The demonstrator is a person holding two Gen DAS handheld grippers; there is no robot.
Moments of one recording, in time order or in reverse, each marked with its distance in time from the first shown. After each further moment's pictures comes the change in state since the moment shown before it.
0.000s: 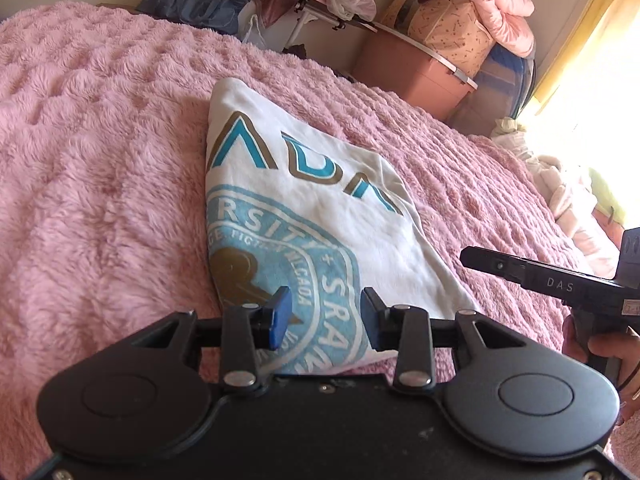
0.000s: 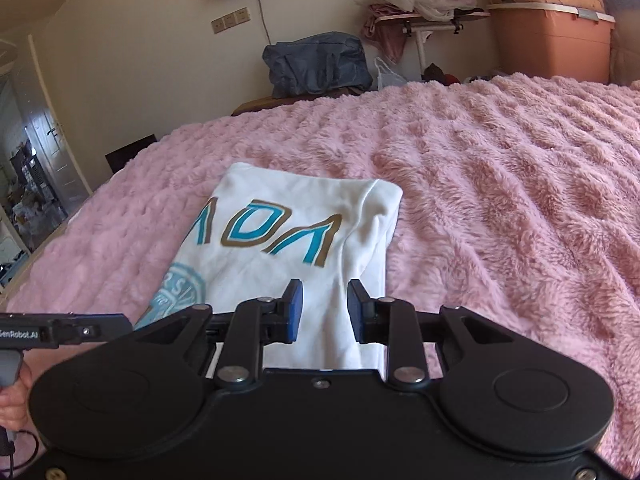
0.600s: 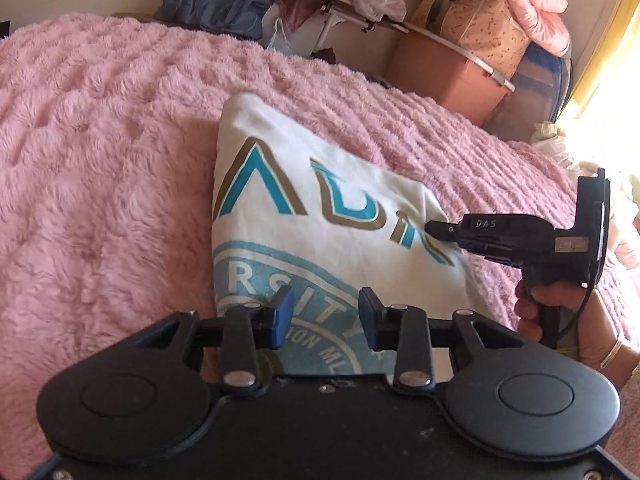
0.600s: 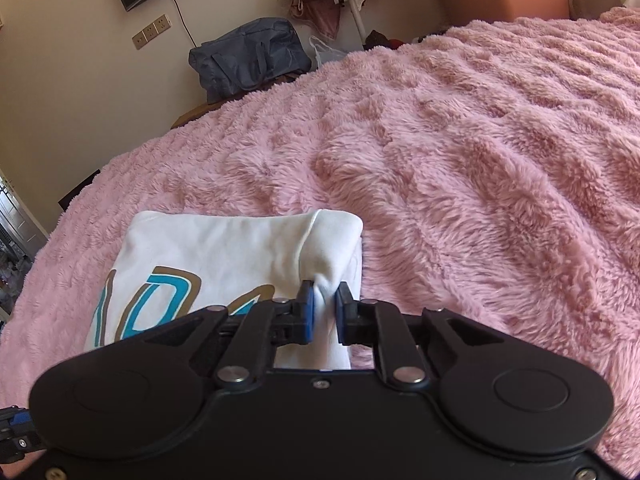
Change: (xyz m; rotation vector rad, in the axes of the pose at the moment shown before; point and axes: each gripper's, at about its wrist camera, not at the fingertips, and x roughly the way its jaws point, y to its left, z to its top) left arm 0.072 0.007 0.048 -0.009 0.000 0.113; right arm 0.133 -0.060 0.050 0.237 0.036 -0.106
